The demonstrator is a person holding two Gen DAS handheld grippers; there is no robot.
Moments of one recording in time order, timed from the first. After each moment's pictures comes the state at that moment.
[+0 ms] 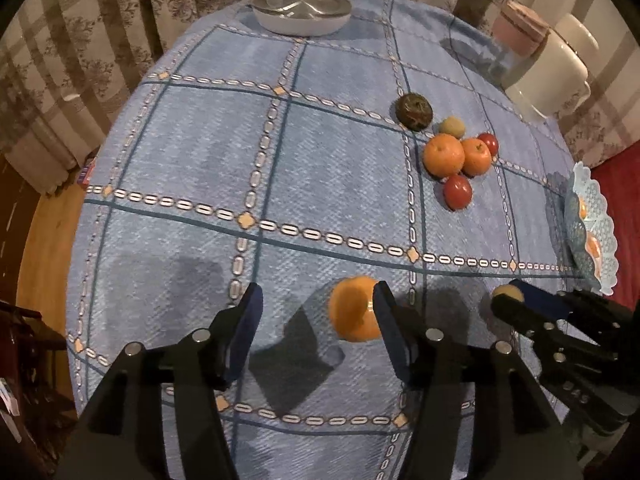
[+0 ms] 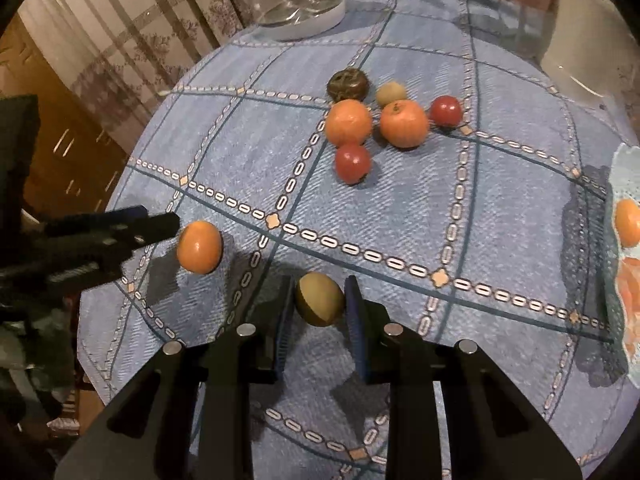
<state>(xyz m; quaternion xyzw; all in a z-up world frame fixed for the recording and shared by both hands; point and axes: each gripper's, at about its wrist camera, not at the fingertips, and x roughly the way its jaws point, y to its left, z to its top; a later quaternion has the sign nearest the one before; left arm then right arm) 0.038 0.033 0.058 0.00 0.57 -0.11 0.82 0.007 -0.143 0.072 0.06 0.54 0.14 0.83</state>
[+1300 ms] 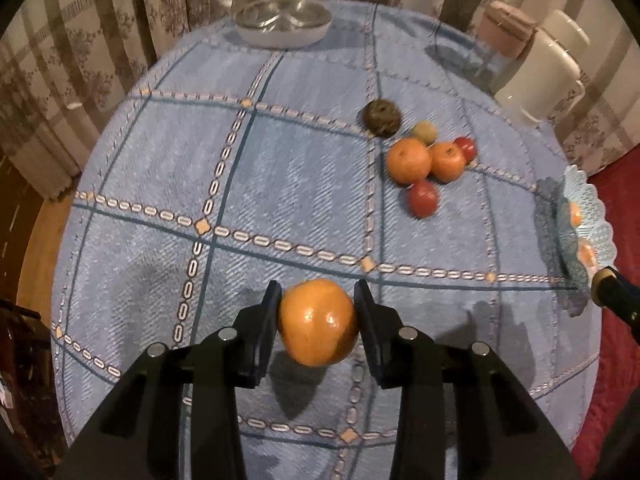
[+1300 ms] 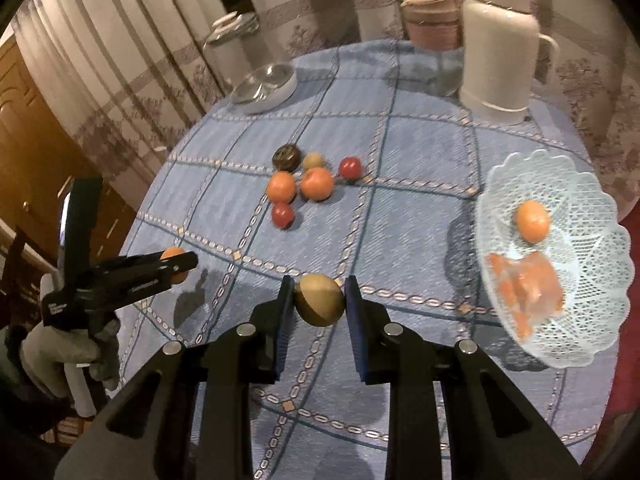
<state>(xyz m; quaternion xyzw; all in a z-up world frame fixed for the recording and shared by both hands) 0.025 -0.002 0.069 -0.01 0.54 -0.10 0.84 -0.037 -0.237 0.138 0.11 0.47 0.10 0.87</state>
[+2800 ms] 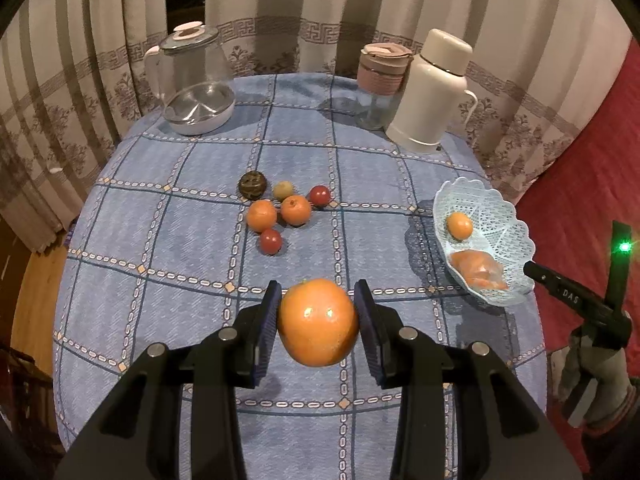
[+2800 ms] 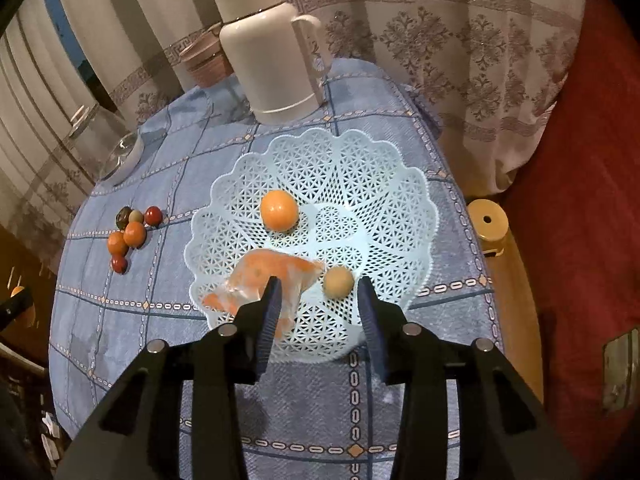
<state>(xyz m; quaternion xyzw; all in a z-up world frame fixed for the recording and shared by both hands) -0.044 -0.108 0.163 0.01 0.46 -0.16 0.87 -0.093 -0.428 0.109 0.17 0.44 -0.07 0.88</state>
